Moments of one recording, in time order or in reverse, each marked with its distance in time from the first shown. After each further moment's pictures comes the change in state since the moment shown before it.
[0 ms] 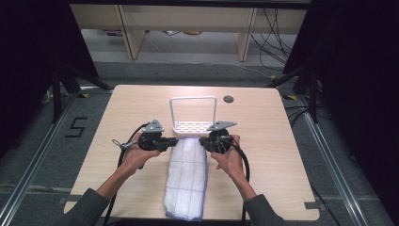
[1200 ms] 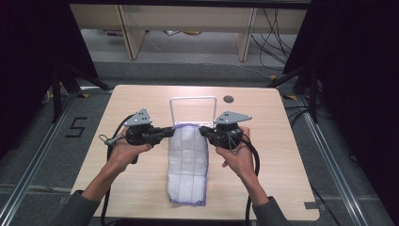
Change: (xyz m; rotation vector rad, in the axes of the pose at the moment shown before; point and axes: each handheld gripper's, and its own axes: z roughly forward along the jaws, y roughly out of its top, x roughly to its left) left arm -0.023 0.047 -0.061 -0.160 -0.024 0.043; right arm 0.023 0.038 -0.073 -0.192 0.039 -0.077
